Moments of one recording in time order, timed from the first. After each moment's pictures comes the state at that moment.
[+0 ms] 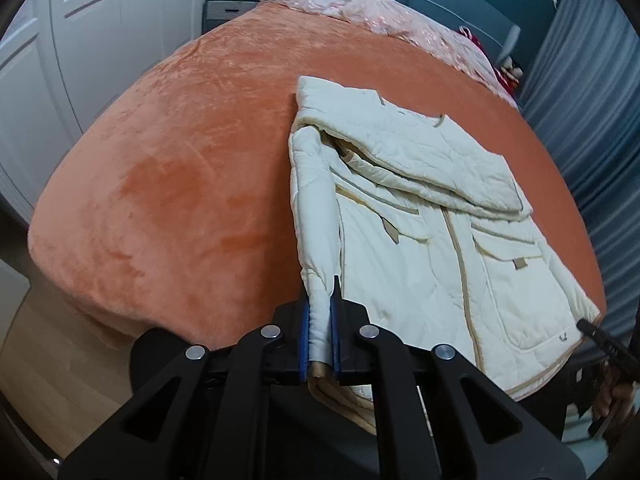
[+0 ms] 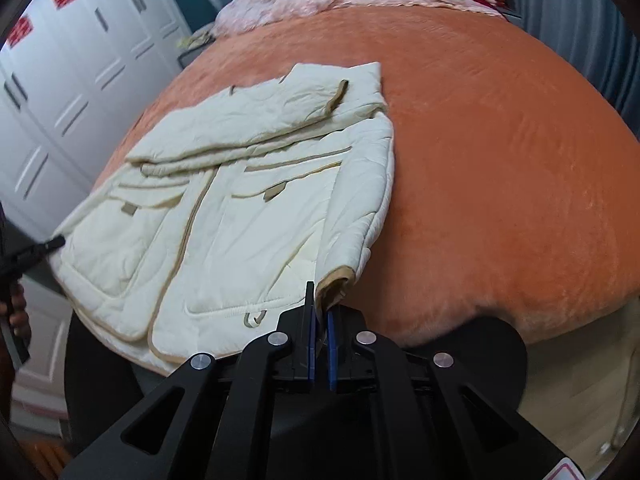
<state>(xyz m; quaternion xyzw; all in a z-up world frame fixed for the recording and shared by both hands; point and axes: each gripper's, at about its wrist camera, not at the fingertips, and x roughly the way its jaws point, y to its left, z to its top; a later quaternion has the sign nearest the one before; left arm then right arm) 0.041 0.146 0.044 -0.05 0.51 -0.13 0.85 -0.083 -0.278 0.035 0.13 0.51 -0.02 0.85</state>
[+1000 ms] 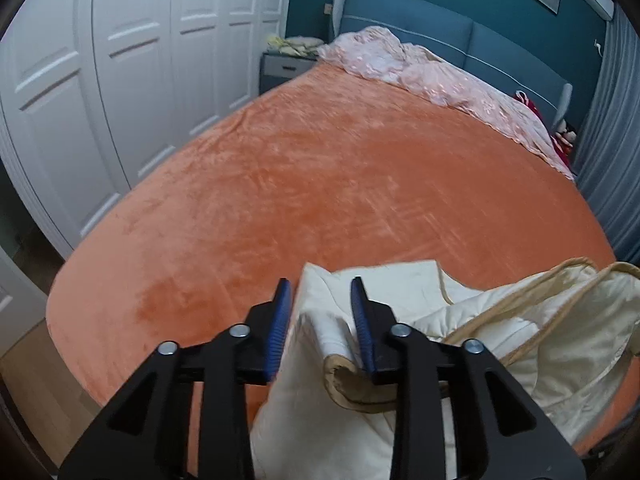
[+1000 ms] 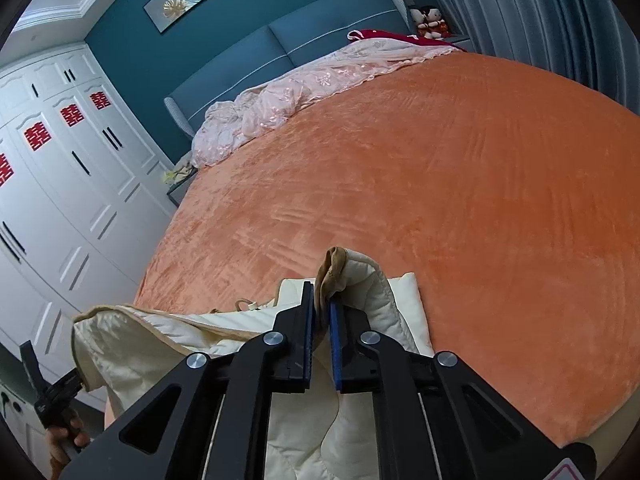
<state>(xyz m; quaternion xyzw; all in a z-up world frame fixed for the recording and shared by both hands) 0.189 0.133 0.060 -0.06 0.39 0.01 0.92 0.088 -0.328 0.065 0.28 0.32 -0.09 0.90</state>
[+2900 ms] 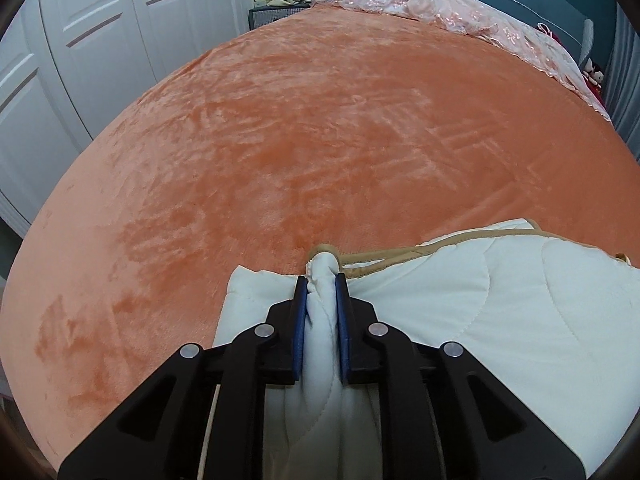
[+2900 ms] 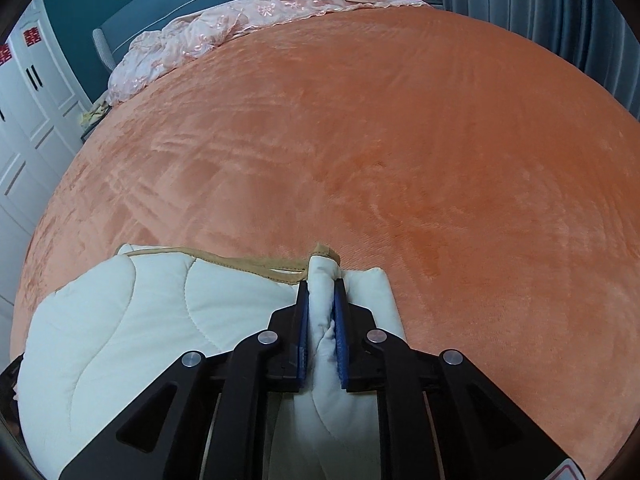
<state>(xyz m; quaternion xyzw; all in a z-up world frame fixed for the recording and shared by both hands) 0.299 0.087 -0.089 0.00 0.47 0.03 0.88 0.193 -0.354 -0.088 0.21 0.44 -0.19 0.85</state>
